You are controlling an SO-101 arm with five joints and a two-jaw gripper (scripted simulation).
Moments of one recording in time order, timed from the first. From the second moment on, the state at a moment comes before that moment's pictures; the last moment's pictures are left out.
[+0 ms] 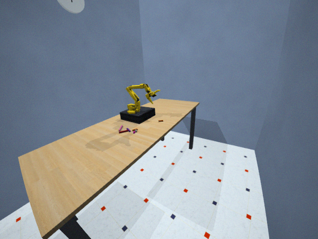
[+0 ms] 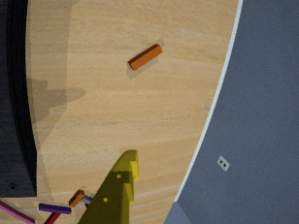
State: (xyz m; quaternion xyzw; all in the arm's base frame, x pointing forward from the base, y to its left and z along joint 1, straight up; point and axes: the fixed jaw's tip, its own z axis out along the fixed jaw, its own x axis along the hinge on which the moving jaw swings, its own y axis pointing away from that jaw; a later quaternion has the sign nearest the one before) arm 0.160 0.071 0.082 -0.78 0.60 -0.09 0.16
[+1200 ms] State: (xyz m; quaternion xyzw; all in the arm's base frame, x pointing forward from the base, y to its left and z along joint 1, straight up) arm 0.112 0.035 0.096 -0.78 0.61 -0.09 0.13
